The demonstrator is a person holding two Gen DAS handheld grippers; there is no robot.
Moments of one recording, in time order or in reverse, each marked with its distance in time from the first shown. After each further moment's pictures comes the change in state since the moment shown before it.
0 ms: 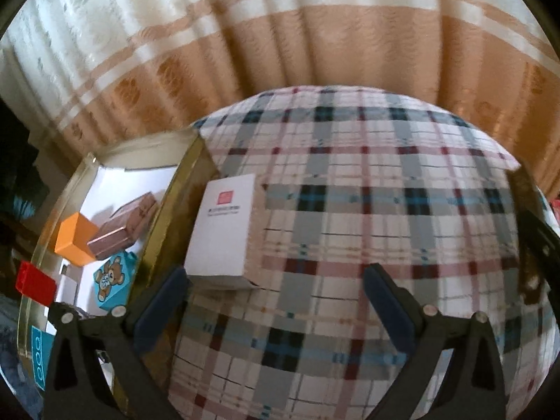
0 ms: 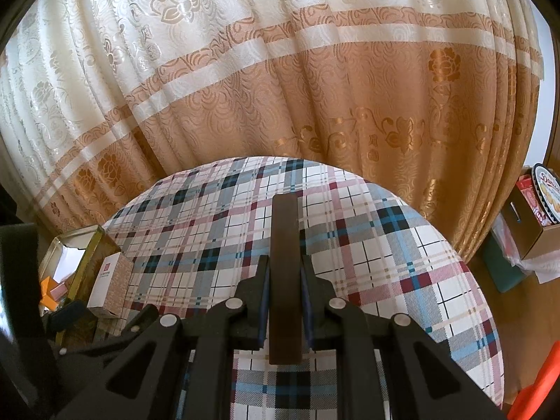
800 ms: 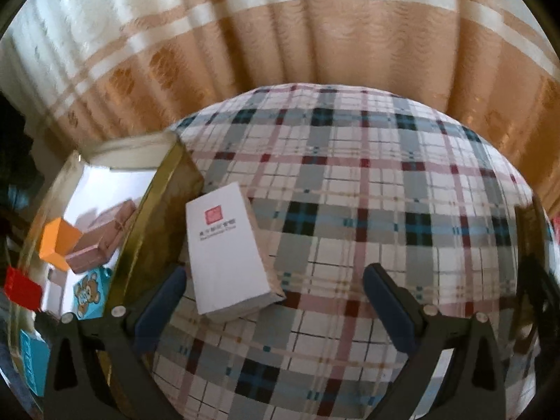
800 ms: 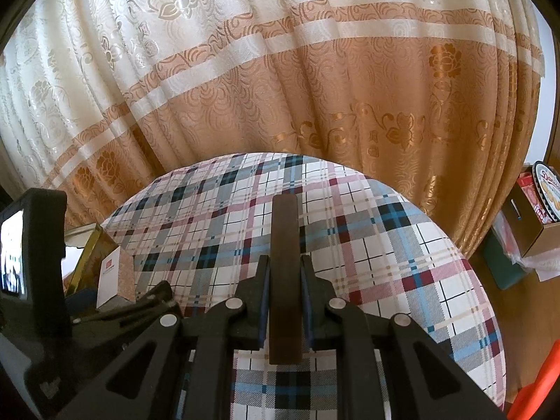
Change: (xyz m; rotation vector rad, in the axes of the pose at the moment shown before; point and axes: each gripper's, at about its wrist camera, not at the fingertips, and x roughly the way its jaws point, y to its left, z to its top) left arm 0.016 -0.008 0.020 -0.056 0.046 -0.029; right arm 0.003 -0.001 -0.002 0.004 0.016 0.000
